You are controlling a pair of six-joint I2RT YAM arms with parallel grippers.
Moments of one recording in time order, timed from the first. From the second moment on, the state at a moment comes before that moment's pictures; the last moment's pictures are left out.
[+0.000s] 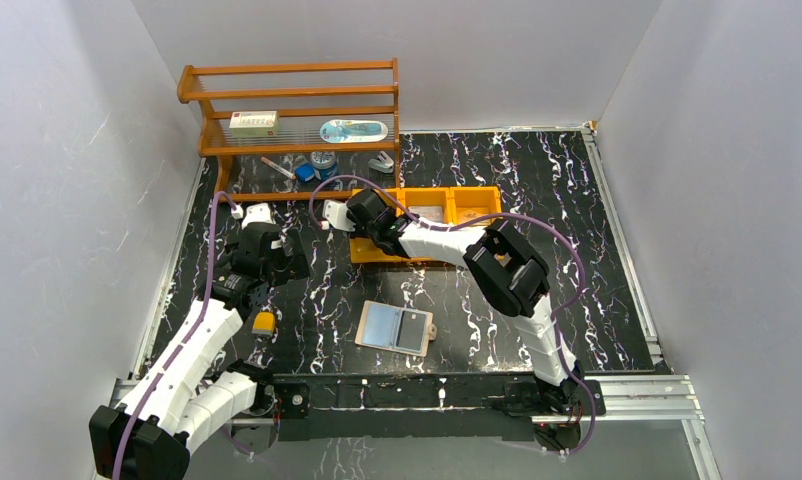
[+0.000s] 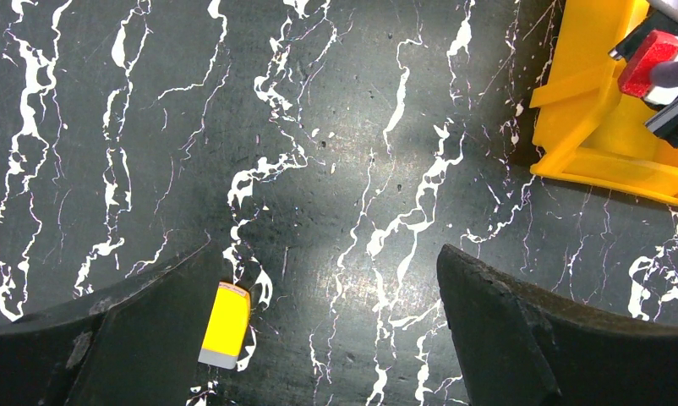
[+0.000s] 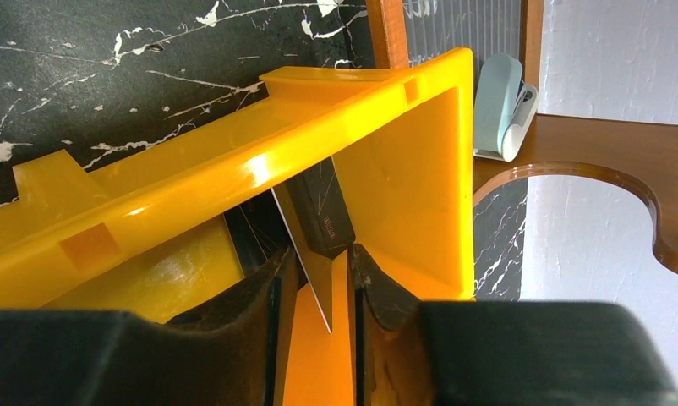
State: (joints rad) left arm -0.33 0.89 0.73 -0.66 -0.34 -0.43; right arm 0.91 2.17 1.56 -0.08 0.33 -0.78
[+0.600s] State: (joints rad) left arm -0.33 0.90 0.73 -0.66 -0.34 -0.42; right arm 0.90 2.17 1.55 -0.08 0.33 -0.69
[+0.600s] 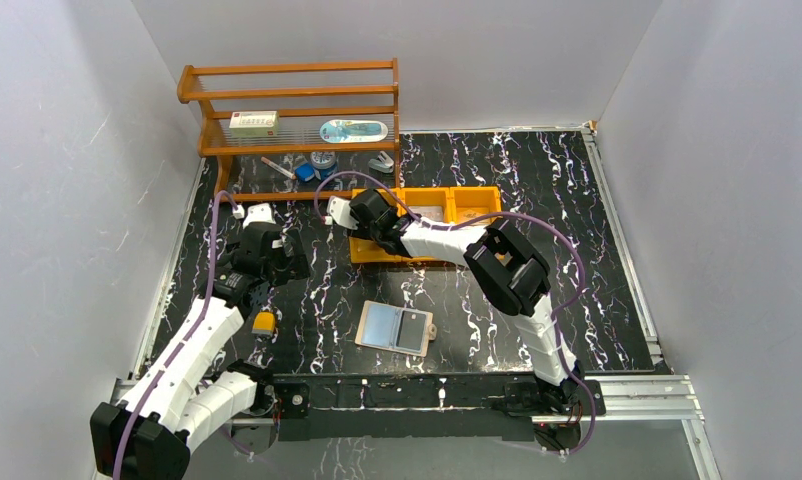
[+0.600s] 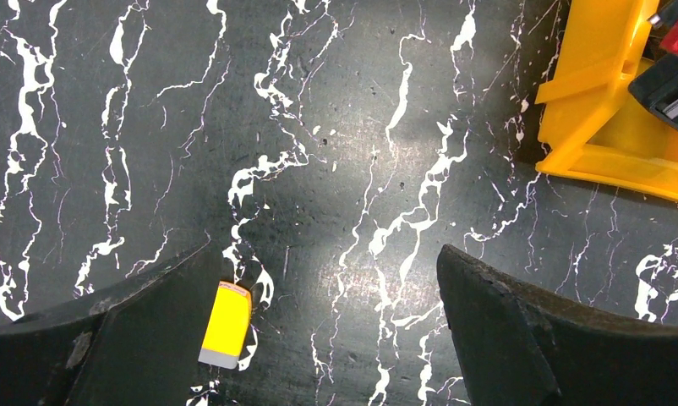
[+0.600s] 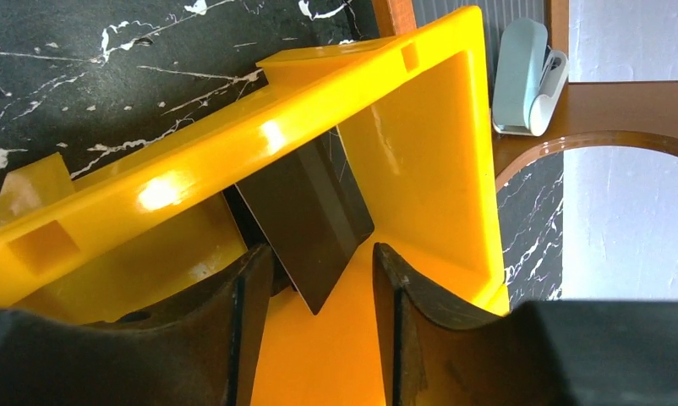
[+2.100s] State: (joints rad) left arm -0.33 0.92 0.73 -0.66 -0.33 -0.41; right arm 0.86 2.16 1.67 -0.30 0.30 0.29
